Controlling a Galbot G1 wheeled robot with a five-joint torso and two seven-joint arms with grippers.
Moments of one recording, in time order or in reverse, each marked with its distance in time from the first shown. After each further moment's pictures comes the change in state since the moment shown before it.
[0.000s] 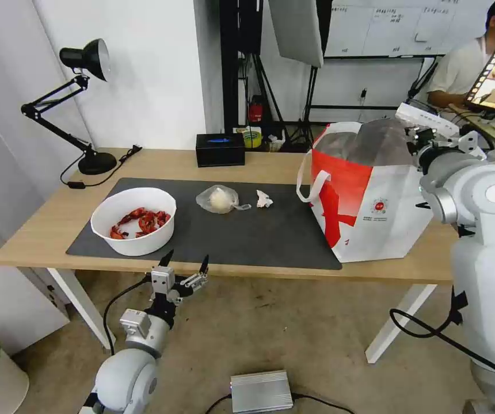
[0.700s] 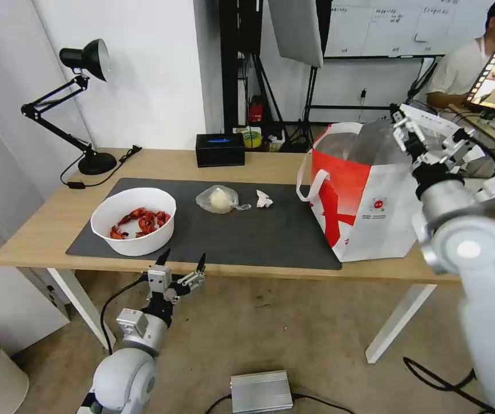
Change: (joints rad) left arm 0.008 -0.008 -0.022 -0.006 -0.007 -0.005 0.000; right arm -0.368 -0.066 -0.019 0.186 -0.604 0.072 -0.741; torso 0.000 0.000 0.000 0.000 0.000
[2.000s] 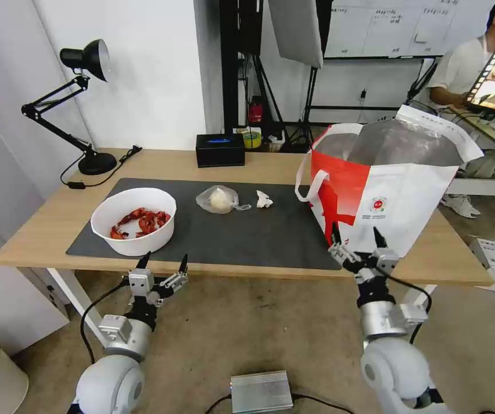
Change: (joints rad) left arm 0.052 -0.022 -0.080 -0.025 0.020 -0.003 -0.015; right arm -0.478 0.299 -0.147 -0.056 -0.736 0.268 -0.044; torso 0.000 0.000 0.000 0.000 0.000
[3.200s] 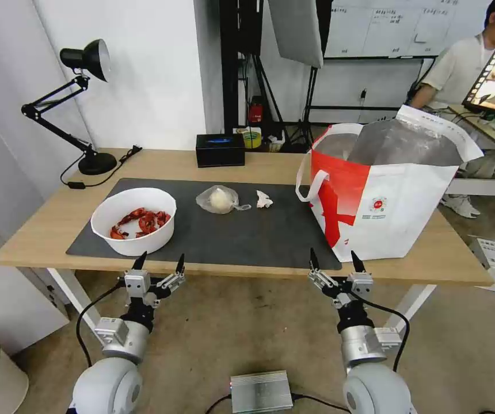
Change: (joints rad) left arm 0.023 -0.012 -0.021 -0.015 0.005 -0.019 0.005; right arm -0.053 0.035 -0.045 -0.002 -0.048 0.002 -0.002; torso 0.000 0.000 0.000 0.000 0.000
